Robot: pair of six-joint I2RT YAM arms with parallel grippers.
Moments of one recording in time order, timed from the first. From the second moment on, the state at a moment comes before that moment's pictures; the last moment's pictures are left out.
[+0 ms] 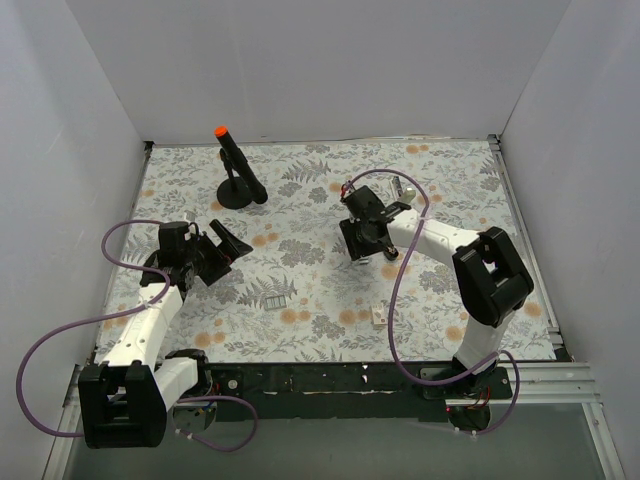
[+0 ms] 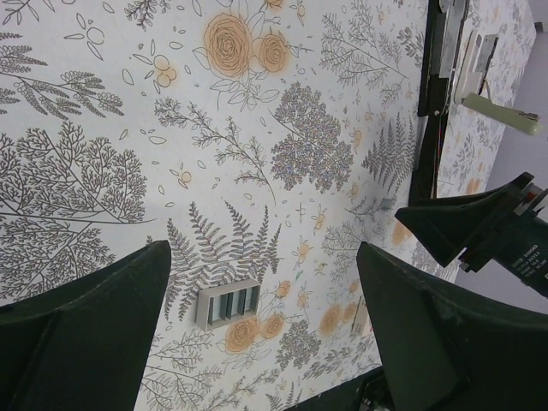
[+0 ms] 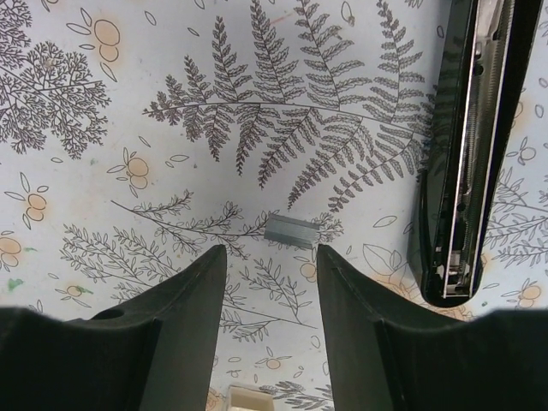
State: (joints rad) left arm 0.02 1.01 0.59 -0.31 0.38 -0.73; right arm 0.67 1.78 1.23 -0.55 0.08 0.23
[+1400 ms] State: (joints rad) left arm -0.02 1.00 0.58 -0.28 0.41 -0.73; right arm 0.45 1.73 1.12 -0.52 -0.58 -0.93
